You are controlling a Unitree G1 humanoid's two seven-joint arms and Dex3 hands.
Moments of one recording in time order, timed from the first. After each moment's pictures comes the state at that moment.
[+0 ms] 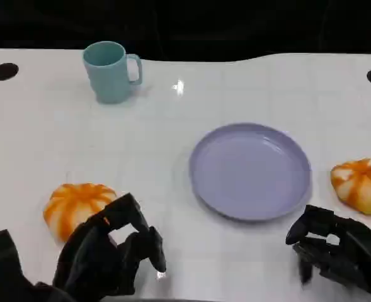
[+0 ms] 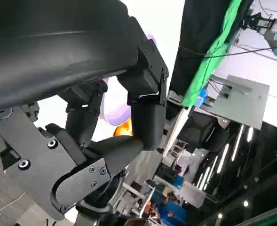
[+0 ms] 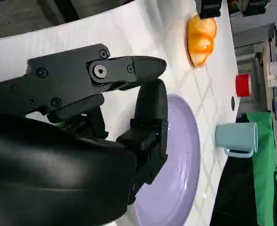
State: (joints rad) left arm 0.06 -0.03 0.06 0.15 -0.56 0.07 -0.63; right arm -0.13 -0.16 -0.03 0.66 0.20 -0.38 0.68
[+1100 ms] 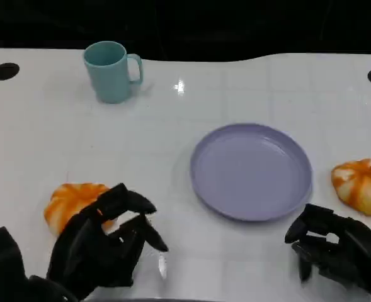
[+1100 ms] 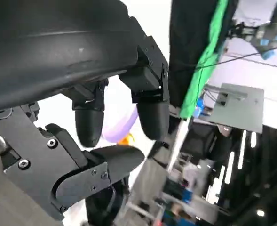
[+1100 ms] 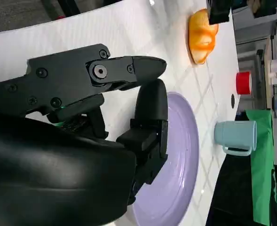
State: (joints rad) left arm 0.05 -0.03 0.08 0.13 -0.45 -0.05 -0.59; right arm -0.14 -0.16 -0.02 0.68 0.19 -0.42 0.66
